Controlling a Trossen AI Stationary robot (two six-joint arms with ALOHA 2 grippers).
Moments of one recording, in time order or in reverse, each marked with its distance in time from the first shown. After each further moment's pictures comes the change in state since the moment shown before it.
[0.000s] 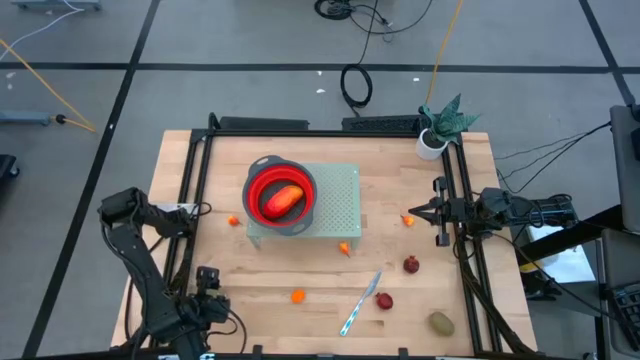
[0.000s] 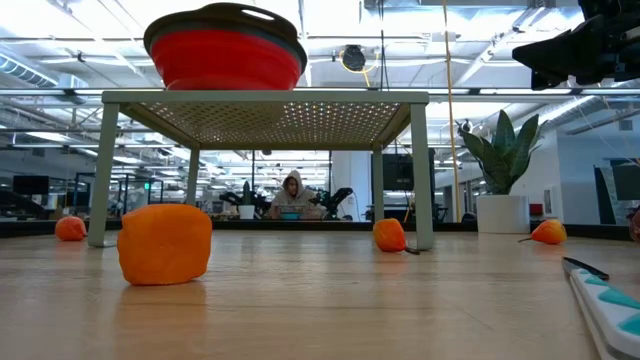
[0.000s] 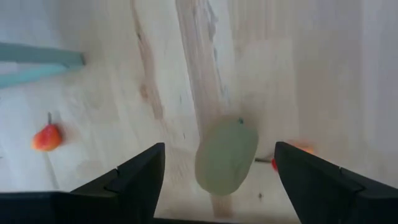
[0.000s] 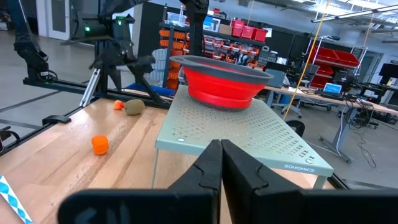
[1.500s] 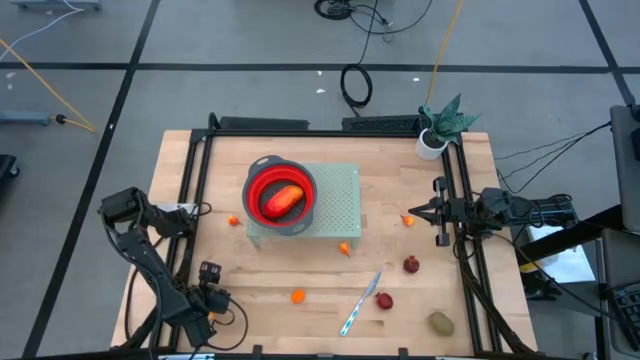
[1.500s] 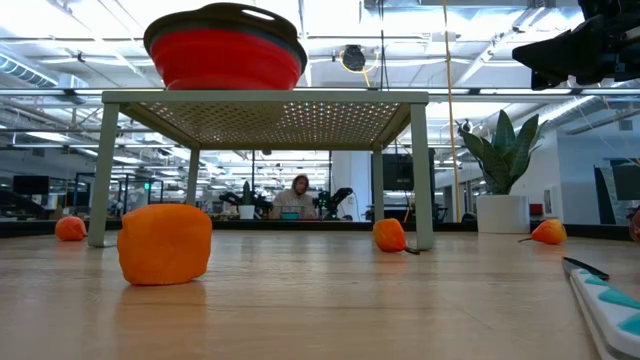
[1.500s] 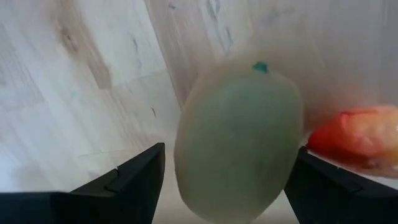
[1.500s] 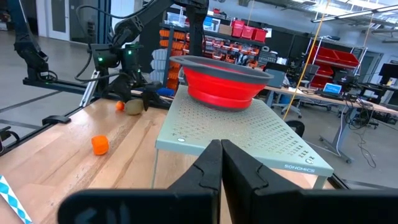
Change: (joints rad) left arm 0.000 0.000 -0.317 0.273 0.157 0.099; right arm 0.000 0.000 0.000 0.000 0.000 0.000
